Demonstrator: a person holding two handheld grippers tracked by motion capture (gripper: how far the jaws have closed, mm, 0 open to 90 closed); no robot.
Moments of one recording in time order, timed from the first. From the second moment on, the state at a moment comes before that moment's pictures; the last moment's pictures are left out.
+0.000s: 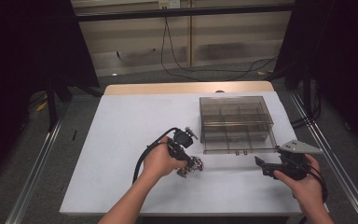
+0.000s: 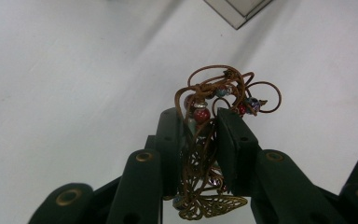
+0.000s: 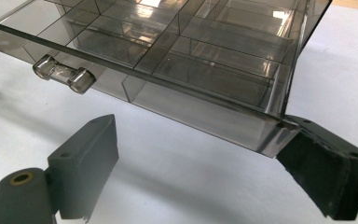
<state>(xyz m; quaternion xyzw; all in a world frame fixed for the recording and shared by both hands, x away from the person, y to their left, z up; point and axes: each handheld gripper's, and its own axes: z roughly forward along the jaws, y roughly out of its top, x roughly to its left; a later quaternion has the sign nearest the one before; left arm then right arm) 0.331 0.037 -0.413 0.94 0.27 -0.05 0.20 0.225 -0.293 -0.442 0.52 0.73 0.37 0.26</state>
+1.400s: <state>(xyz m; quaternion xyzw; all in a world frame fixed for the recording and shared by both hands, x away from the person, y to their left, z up) 0.350 0.035 -0.356 0.94 0.27 -0.05 0.20 0.224 -0.296 -0.443 0.53 0.72 0.37 0.25</state>
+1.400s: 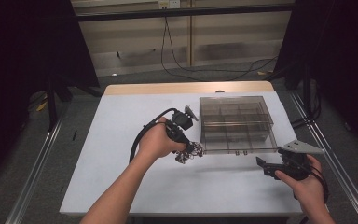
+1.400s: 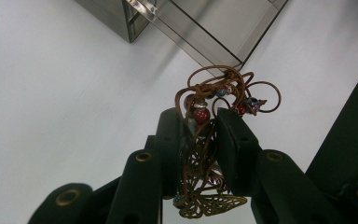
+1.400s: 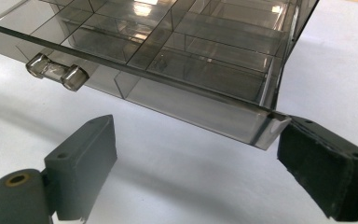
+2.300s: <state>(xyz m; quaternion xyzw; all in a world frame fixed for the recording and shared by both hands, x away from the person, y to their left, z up) 0.358 0.029 -0.328 0.94 0.26 -0.05 0.20 0.219 -0.300 -0.443 0.53 0.72 0.37 0.25</state>
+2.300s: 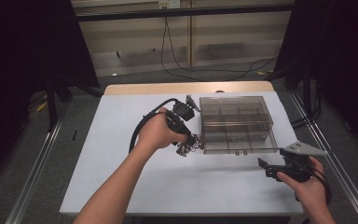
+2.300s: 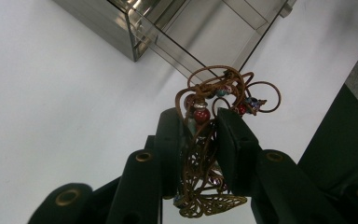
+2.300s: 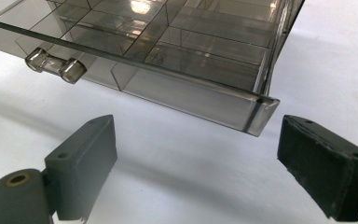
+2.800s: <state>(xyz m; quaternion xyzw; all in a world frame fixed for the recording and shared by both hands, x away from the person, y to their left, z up) 0.364 0.020 -0.314 0.94 0.26 -0.05 0.20 0.218 -0.300 -0.443 0.53 0.72 0.37 0.25</state>
